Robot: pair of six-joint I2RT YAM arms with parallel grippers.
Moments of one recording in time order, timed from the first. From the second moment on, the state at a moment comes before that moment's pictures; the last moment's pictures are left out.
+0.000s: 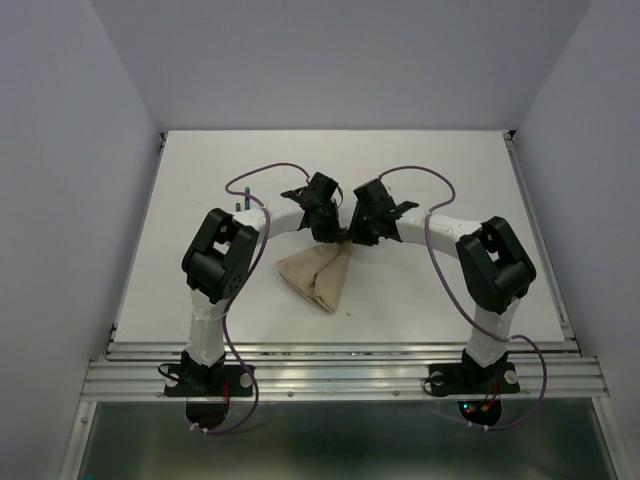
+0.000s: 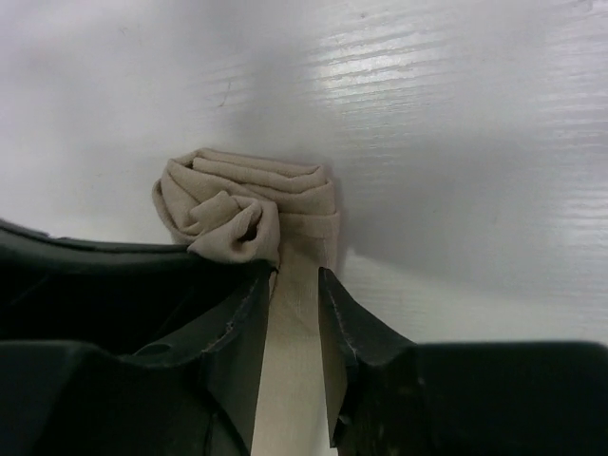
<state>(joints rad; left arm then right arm) -0.62 2.03 1.40 -0.38 0.15 -0.71 0.59 1.88 1.23 -0.28 0.07 0.85</state>
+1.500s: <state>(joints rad) -0.62 2.03 1.38 -0.31 0.18 -0.68 0.50 1.86 1.11 -0.07 -0.08 1.05</state>
